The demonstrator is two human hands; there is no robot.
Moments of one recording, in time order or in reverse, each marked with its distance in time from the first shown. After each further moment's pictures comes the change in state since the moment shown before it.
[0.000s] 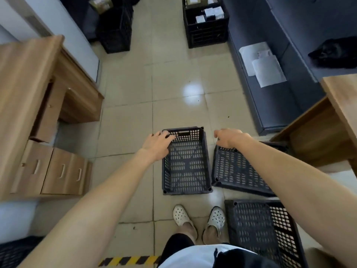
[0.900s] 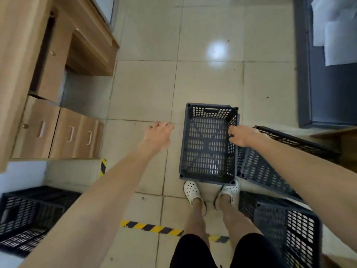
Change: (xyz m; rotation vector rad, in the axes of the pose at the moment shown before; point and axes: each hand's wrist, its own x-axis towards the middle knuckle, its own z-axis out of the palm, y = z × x) left_hand 0.072 -0.144 0.137 -0.208 -0.235 -0.290; right_hand 0.199 -0.084 0.053 -0.058 -0.199 -0.067
